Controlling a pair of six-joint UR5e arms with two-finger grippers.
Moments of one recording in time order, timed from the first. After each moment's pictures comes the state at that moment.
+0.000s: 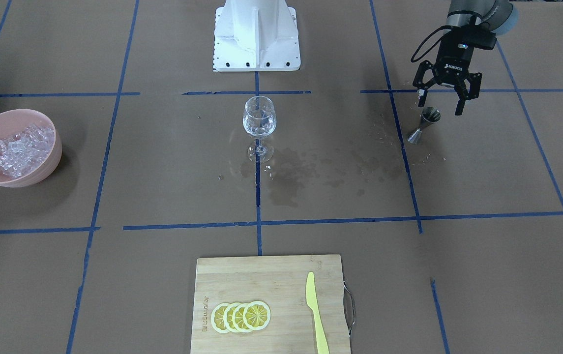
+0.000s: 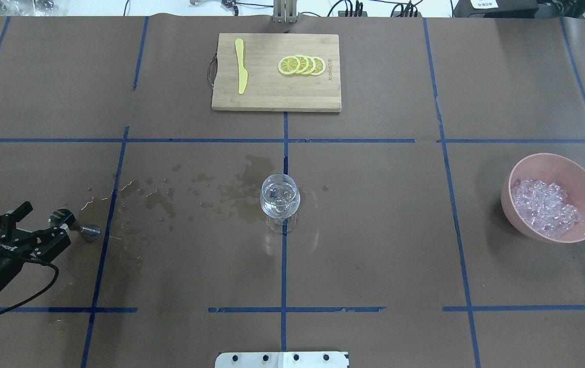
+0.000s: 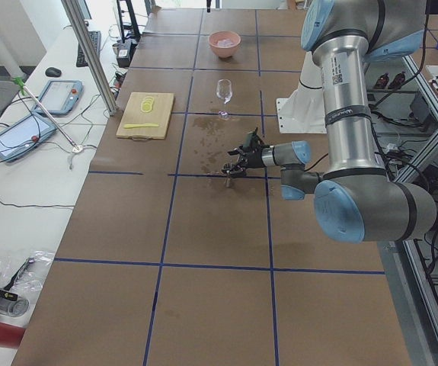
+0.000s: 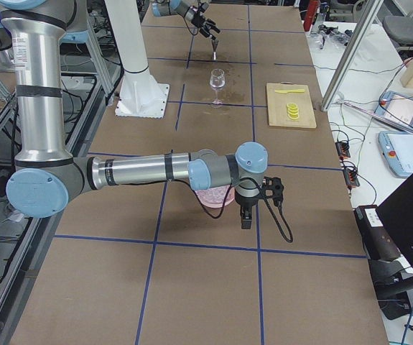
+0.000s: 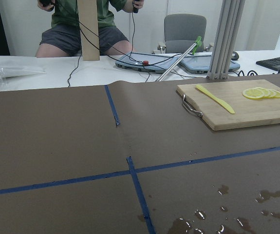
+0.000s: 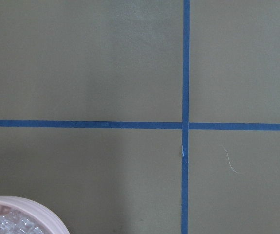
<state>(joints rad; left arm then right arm) -0.09 -1.21 -1.90 -2.89 -0.64 -1.03 1.45 -1.57 1.68 -1.48 2.31 0.22</state>
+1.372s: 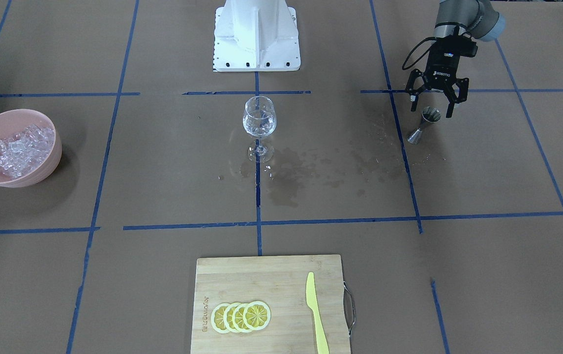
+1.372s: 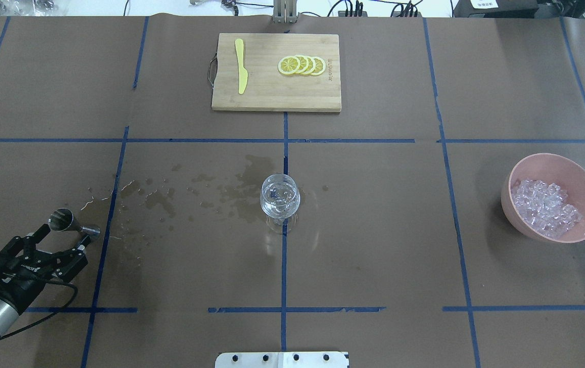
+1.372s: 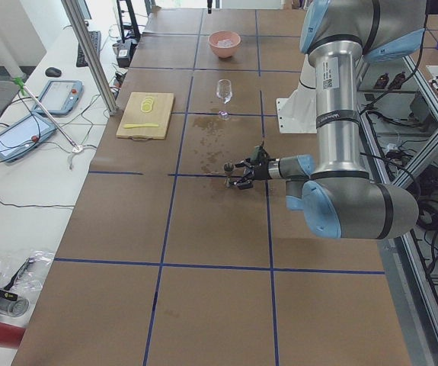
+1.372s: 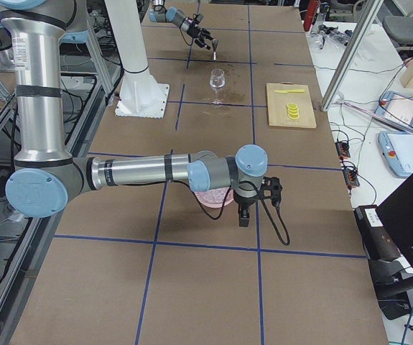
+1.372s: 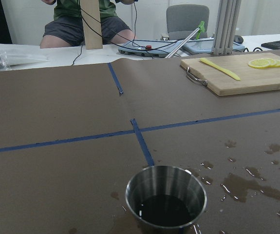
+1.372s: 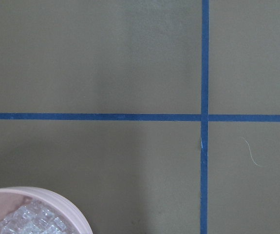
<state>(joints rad) -0.02 -1.29 -1.73 -2.90 -0.57 -1.11 1.45 -1.57 1.67 -1.49 2.38 0.22</state>
